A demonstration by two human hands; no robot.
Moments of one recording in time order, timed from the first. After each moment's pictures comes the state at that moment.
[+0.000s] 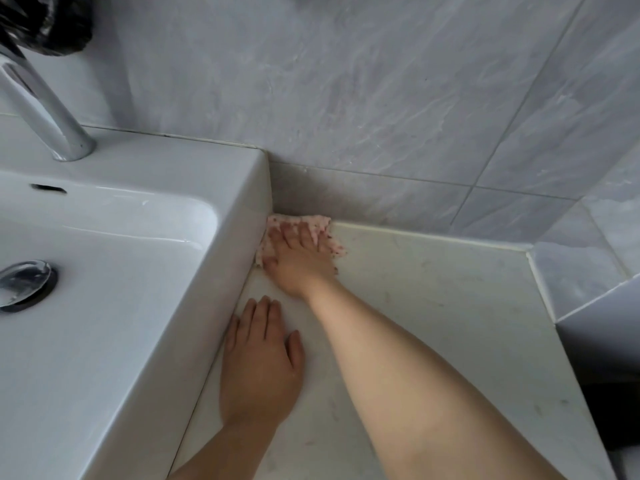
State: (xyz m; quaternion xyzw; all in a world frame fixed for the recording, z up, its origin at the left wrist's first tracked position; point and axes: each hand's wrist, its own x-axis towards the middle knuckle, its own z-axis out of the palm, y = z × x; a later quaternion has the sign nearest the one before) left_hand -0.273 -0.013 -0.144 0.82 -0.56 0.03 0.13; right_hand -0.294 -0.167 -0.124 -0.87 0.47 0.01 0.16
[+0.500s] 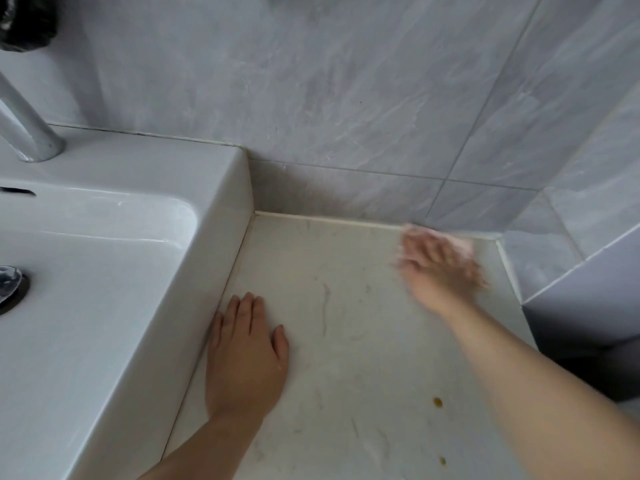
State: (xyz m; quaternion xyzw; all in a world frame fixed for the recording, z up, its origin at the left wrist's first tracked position) left_hand -0.274 -0.013 -0.143 0.81 -0.57 0.02 0.11; right_hand -0.509 -0.184 -0.135 -0.75 0.66 0.02 0.07
